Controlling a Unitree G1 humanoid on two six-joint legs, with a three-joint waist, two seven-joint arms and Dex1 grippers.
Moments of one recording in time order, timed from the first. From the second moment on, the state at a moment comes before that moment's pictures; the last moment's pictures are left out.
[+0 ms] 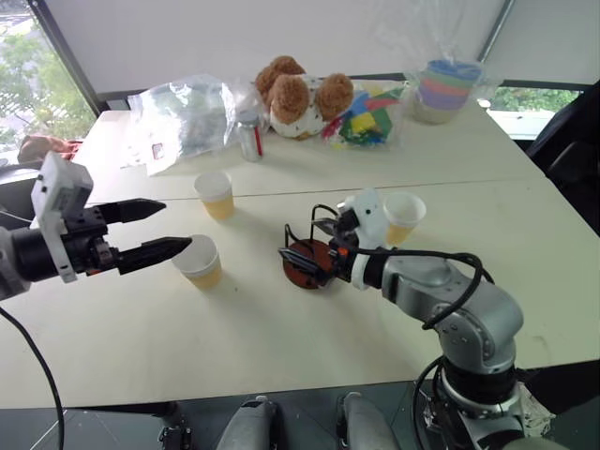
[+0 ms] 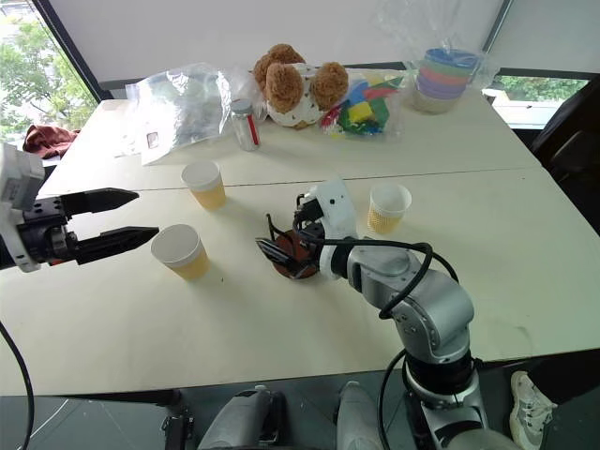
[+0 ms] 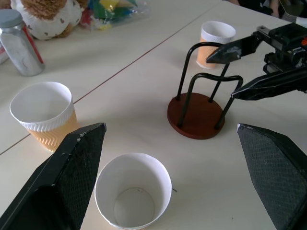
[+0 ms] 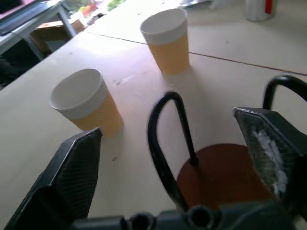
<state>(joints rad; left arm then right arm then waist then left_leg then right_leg) -0.13 1.10 0.56 -0.40 -1.00 0.86 -0.89 -0.58 -0.28 0.09 -0.66 0.52 1.24 0.37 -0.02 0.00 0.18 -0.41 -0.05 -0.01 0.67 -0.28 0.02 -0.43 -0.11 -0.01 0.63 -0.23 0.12</state>
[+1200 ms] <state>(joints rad) -0.15 1.17 0.45 -0.55 -1.01 0.89 -0.99 -1.08 -0.83 0.31 0.71 0.02 0.10 1.51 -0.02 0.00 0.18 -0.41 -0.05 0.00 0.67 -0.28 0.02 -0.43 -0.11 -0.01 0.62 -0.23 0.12</state>
